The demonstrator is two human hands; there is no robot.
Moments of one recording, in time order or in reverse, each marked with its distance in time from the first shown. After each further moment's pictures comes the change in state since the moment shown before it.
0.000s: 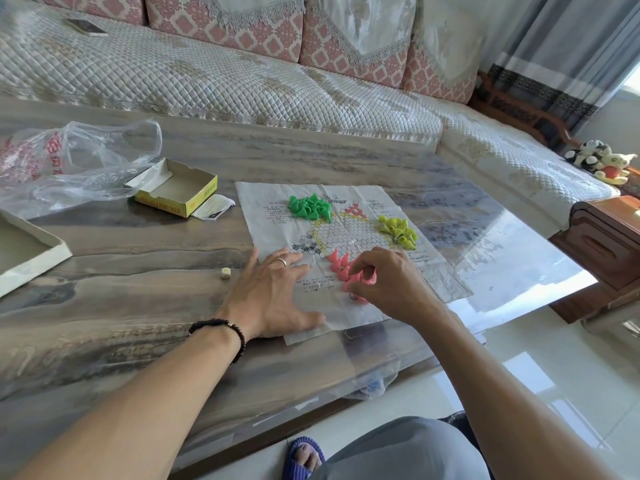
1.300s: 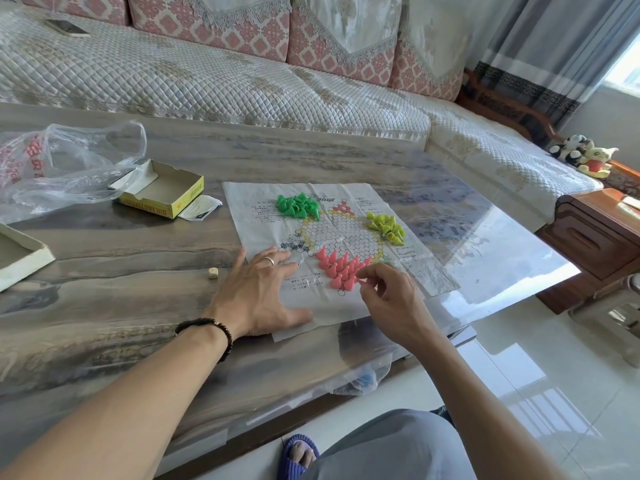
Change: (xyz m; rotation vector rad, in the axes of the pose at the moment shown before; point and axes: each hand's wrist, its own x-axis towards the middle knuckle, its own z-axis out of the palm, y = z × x) left_hand 0.002 -0.003 0.003 0.009 0.001 0.014; right_hand -0.040 0.005 0.010 0.264 0.148 0.136
